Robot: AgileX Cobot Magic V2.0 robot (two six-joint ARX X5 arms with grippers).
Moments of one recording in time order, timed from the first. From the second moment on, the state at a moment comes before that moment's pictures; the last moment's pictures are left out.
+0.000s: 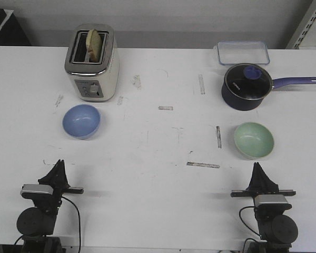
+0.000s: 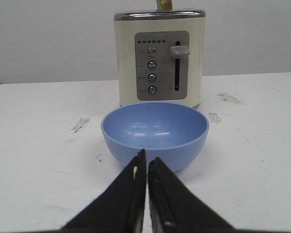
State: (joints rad) left arm -0.05 0.01 0.03 0.12 -0.03 0.04; right arm 0.02 0.00 0.02 0.06 -0.03 0.02
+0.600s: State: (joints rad) left arm -0.05 0.01 0.03 0.12 -0.03 0.04; right arm 0.02 0.28 0.22 0.04 -0.03 0.02
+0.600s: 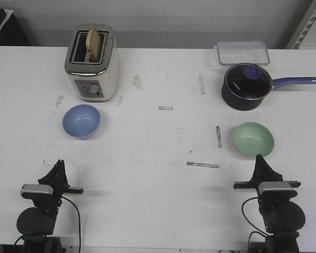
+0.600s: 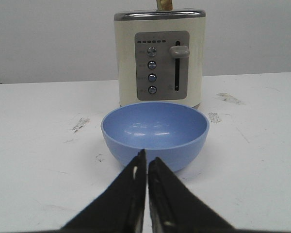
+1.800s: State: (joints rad) left arm -0.05 0.01 0.03 0.12 -0.03 0.03; right arm -0.20 1.17 1.03 -0.67 -0.21 0.11
